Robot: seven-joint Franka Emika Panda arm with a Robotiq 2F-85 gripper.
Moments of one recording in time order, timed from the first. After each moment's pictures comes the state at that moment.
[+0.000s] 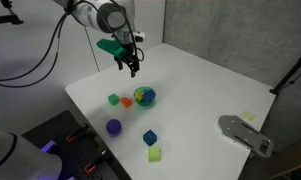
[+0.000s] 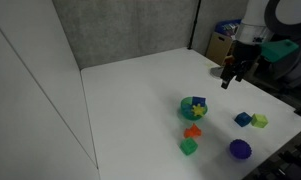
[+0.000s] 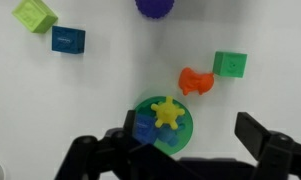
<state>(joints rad) 0.05 0.02 0.07 -2.29 0.01 2.23 0.07</state>
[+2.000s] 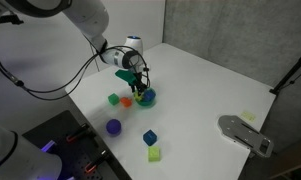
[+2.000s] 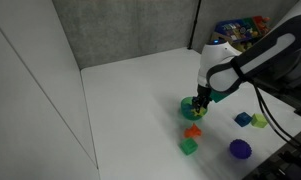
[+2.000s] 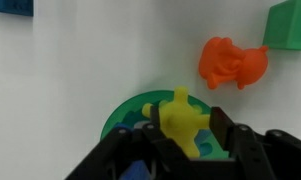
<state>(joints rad) 0.17 0.59 -0.01 -2.04 -0.08 2.51 0.21</state>
